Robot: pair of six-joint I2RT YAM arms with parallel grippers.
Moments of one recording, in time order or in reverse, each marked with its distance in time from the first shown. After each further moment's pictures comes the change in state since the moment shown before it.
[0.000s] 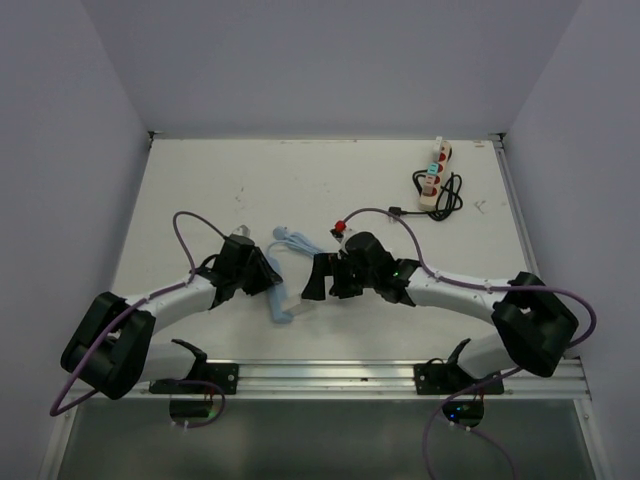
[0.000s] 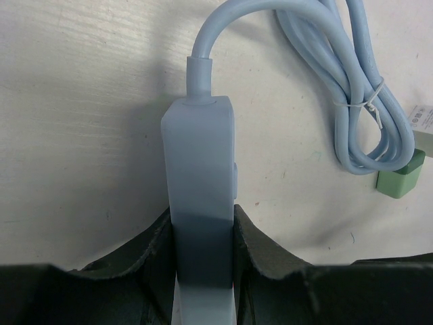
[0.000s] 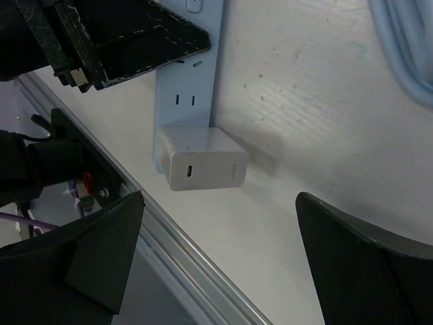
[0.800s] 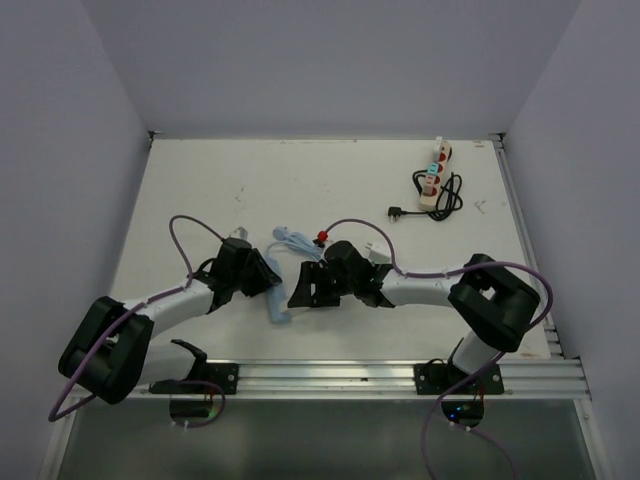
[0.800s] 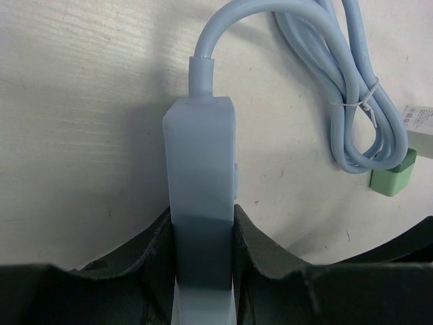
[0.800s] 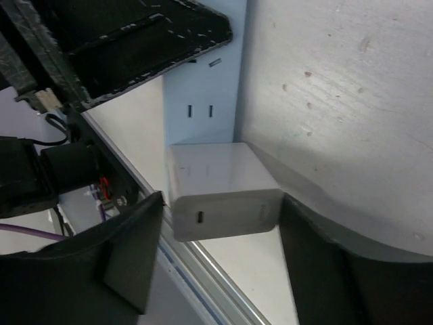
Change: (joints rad) left arm 0.007 -0.022 -0.038 0.043 0.018 -0.013; right arm 0.094 0.225 0.035 0.199 -0.049 0.166
